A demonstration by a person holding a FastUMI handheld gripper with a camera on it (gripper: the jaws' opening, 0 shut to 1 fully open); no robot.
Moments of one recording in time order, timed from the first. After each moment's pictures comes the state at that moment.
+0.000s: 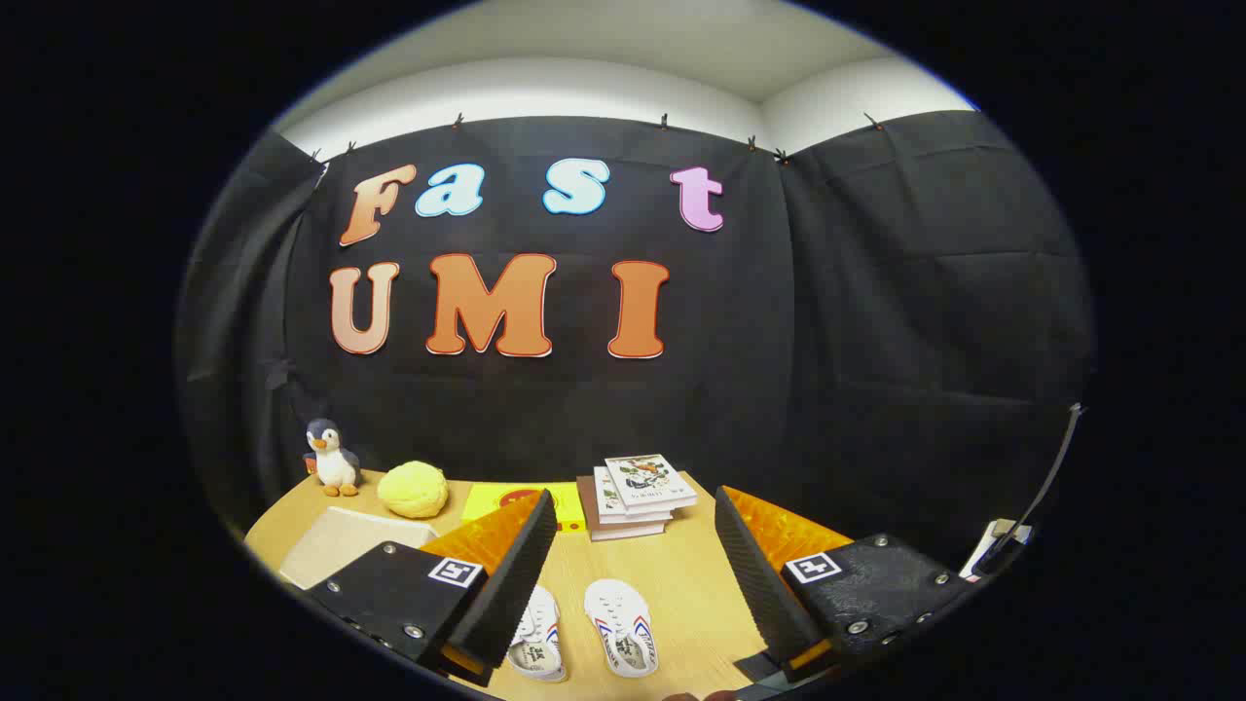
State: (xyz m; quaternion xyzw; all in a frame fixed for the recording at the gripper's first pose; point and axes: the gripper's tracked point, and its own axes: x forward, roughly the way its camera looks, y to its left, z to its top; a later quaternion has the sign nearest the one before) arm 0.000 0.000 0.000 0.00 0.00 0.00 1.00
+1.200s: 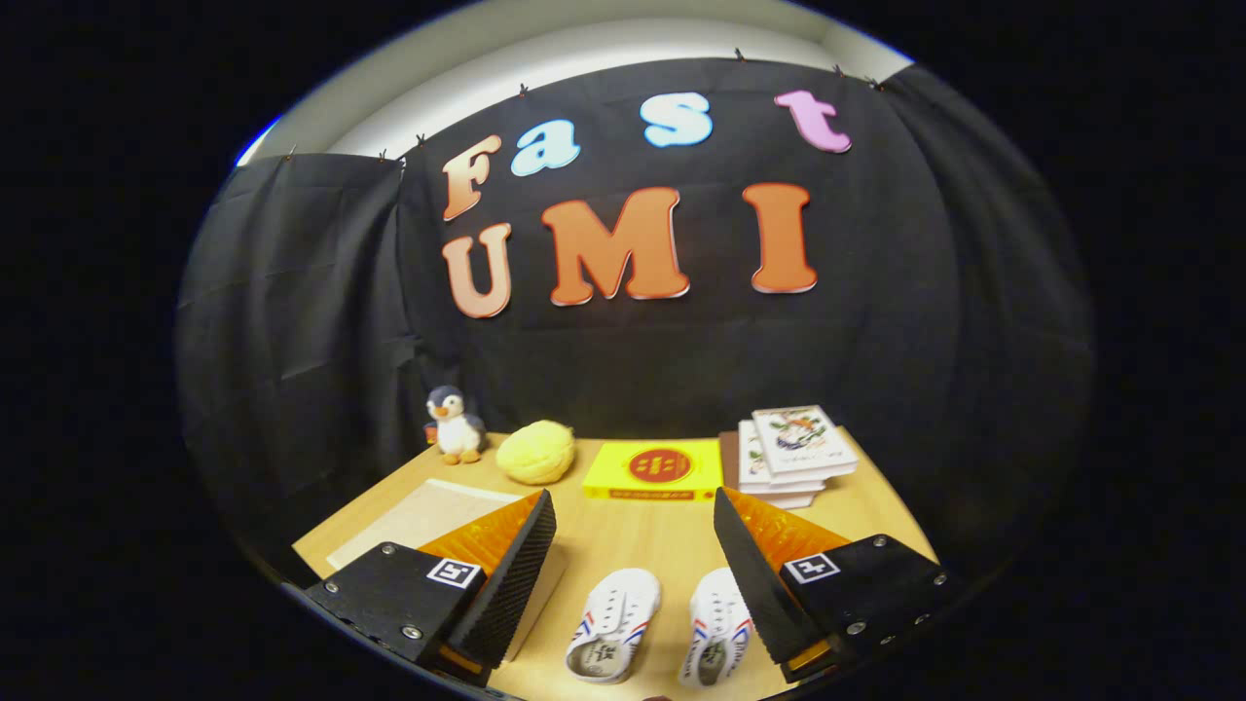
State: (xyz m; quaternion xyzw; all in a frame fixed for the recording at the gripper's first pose) arm 0.064 0.093 -0.075 0.04 0.13 0.27 0.95
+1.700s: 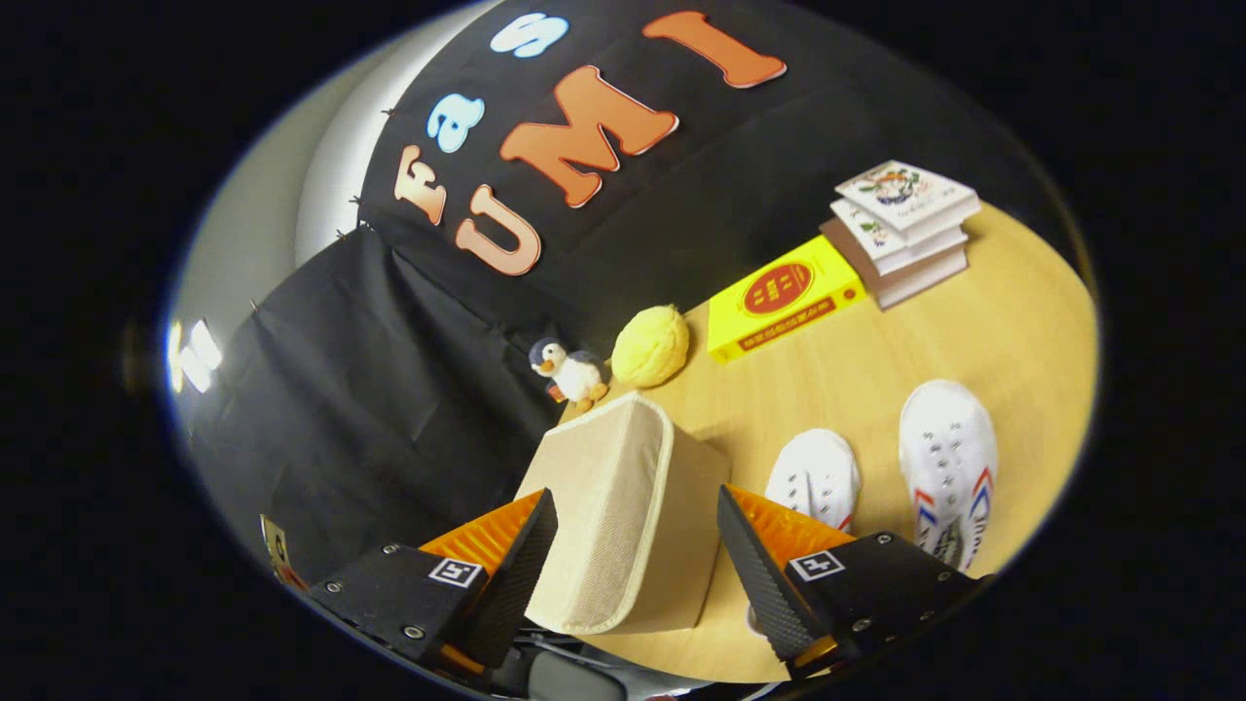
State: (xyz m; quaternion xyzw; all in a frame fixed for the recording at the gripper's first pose) arm 0.029 0.167 -0.170 0.28 0.34 0.39 0.81
